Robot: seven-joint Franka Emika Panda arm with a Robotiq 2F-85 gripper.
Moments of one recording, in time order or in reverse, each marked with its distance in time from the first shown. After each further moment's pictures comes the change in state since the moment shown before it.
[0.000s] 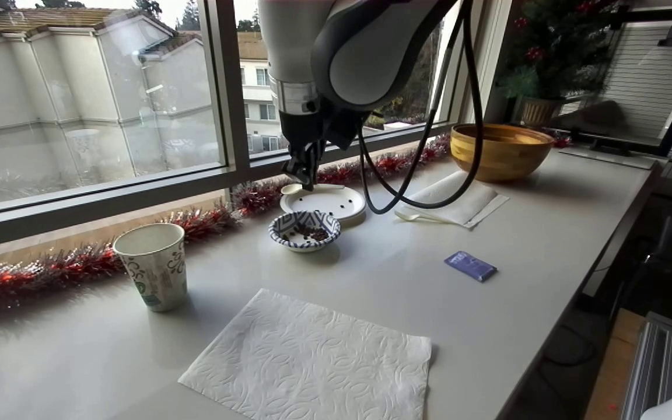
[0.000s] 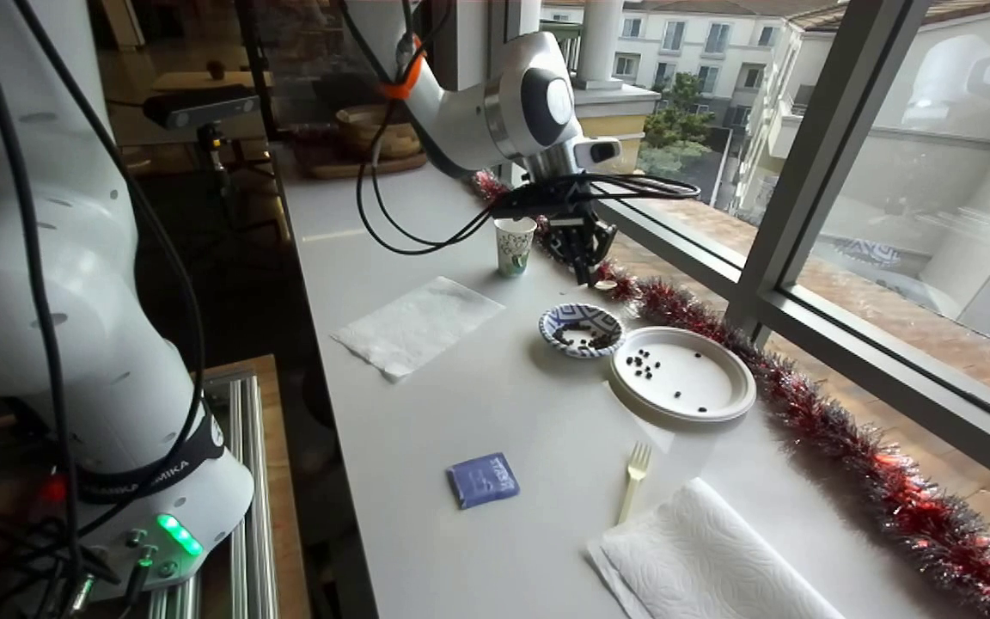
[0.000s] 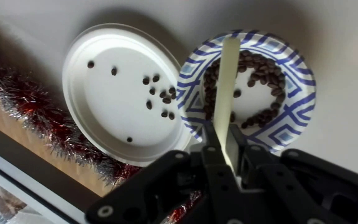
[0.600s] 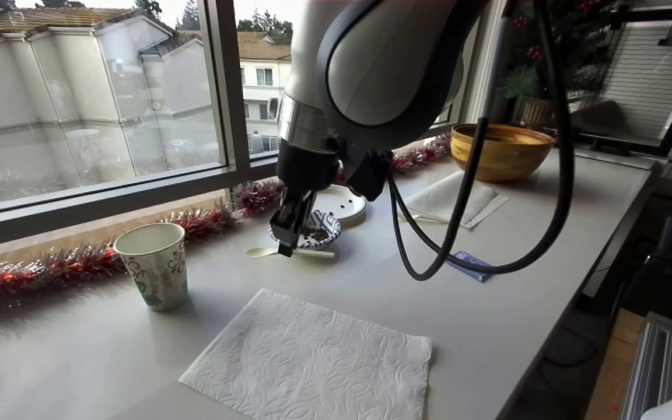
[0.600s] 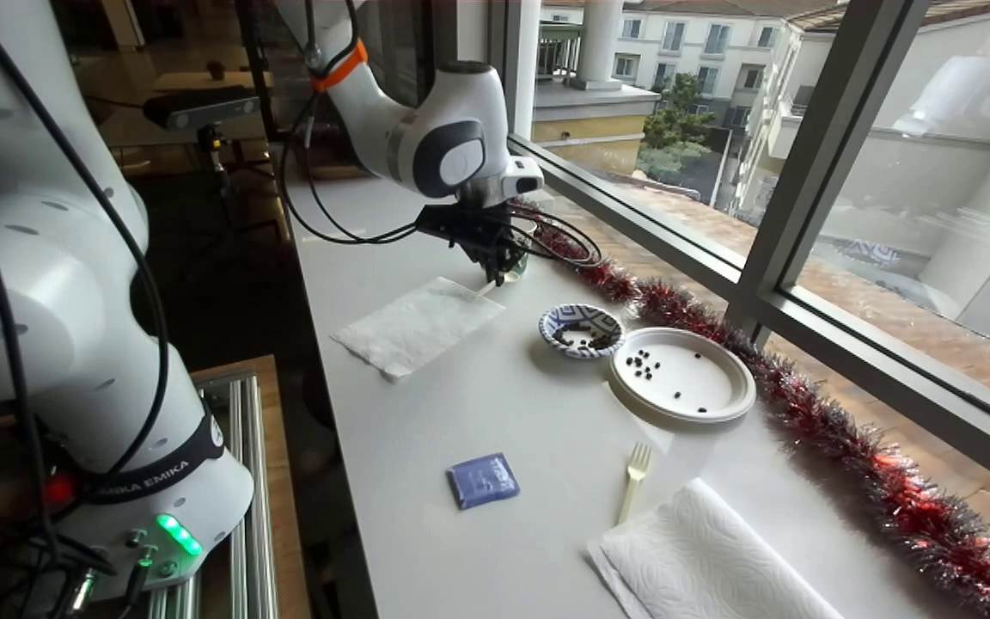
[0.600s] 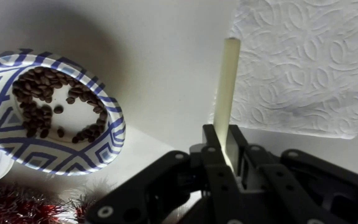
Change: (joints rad) arm -0.157 -0.095 0.313 -0.315 0.613 0.330 -0.484
